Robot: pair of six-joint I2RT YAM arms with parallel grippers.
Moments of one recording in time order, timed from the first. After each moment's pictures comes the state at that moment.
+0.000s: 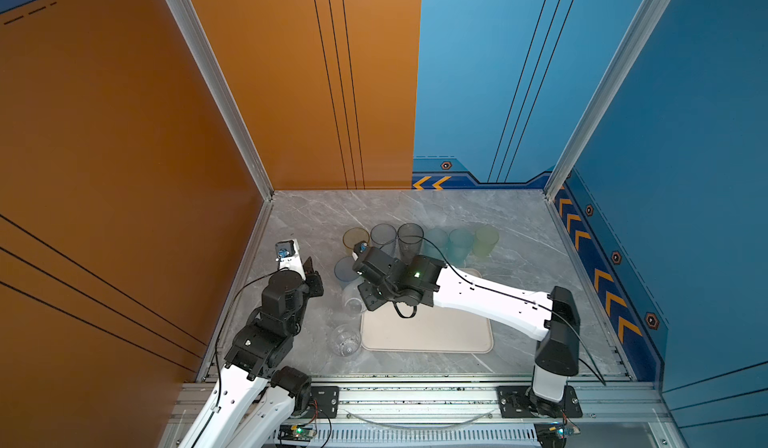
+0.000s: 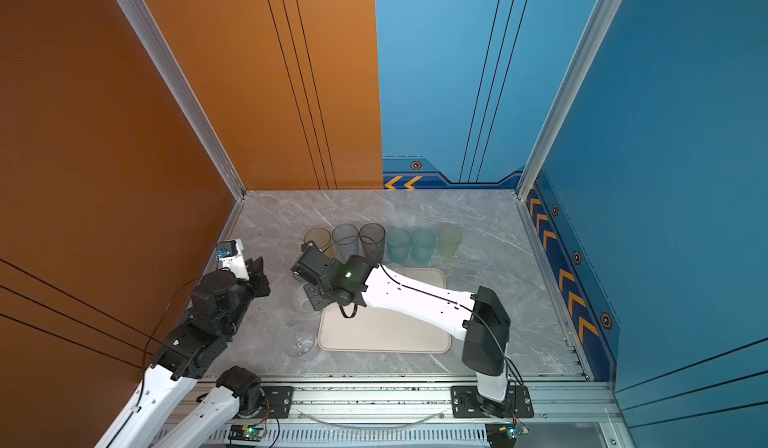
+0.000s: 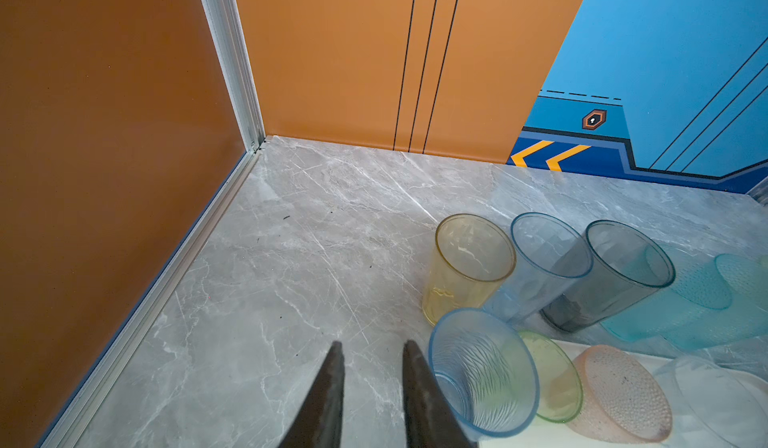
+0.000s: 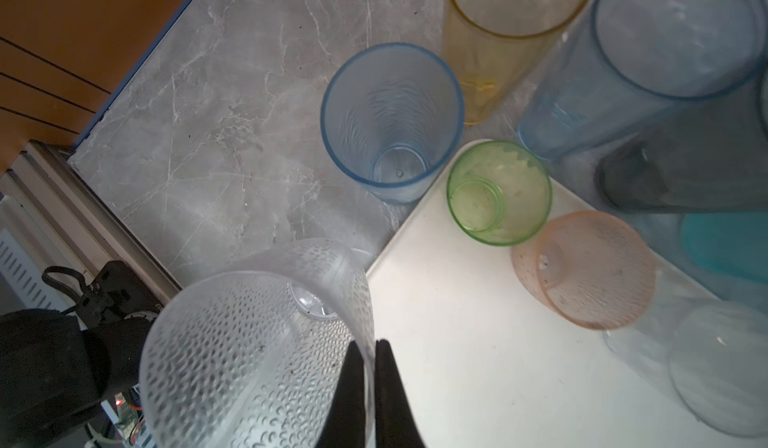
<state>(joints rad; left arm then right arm) -0.38 0.58 0.70 -0.47 -0.44 -0.26 1.15 1.79 1.70 -0.86 0.19 0.48</state>
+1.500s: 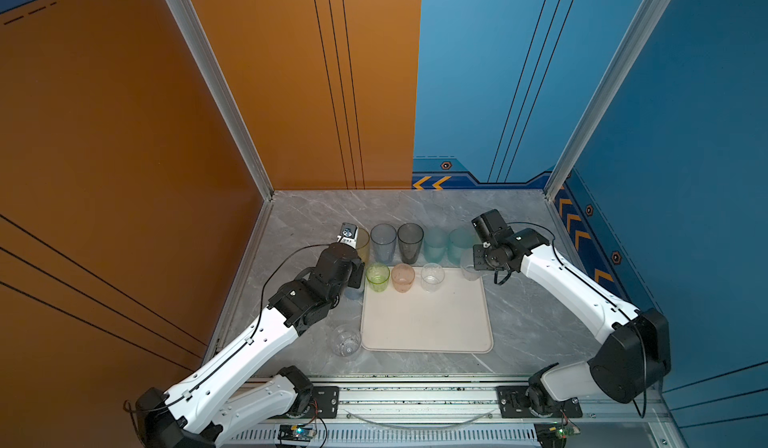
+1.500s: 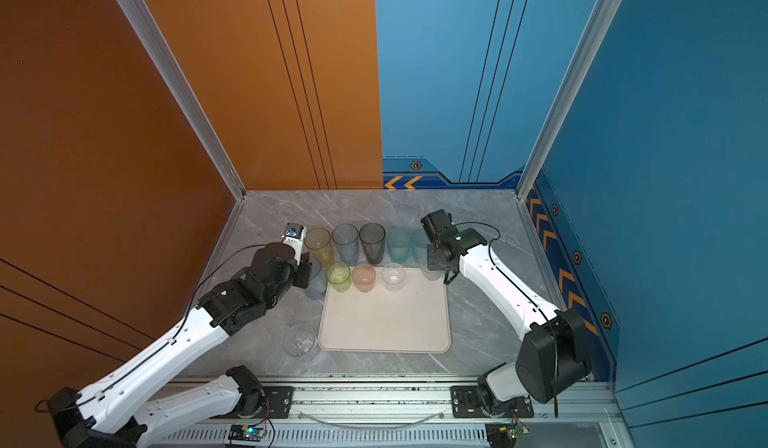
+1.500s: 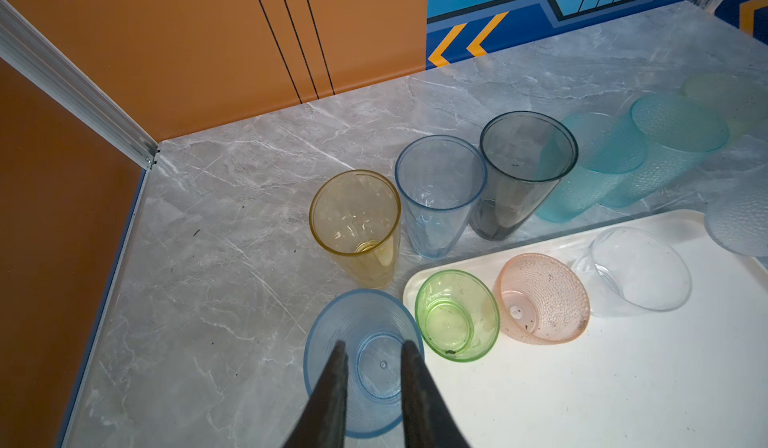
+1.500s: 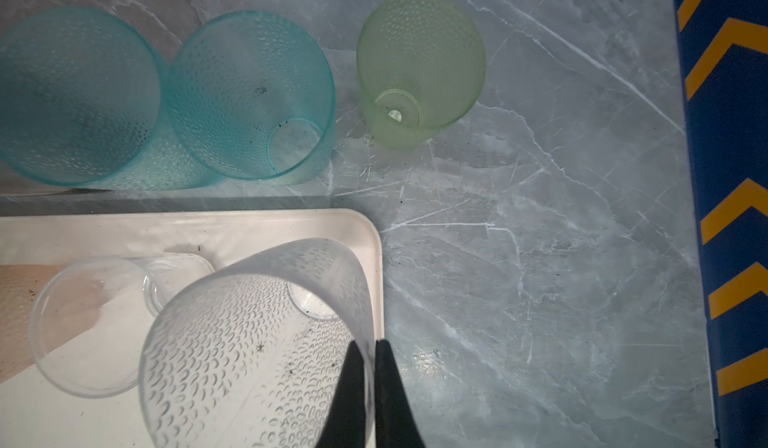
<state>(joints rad) -0.67 0.99 0.94 -0.55 -0.46 -0.17 0.44 1.46 1.25 -0.93 0.29 0.41</state>
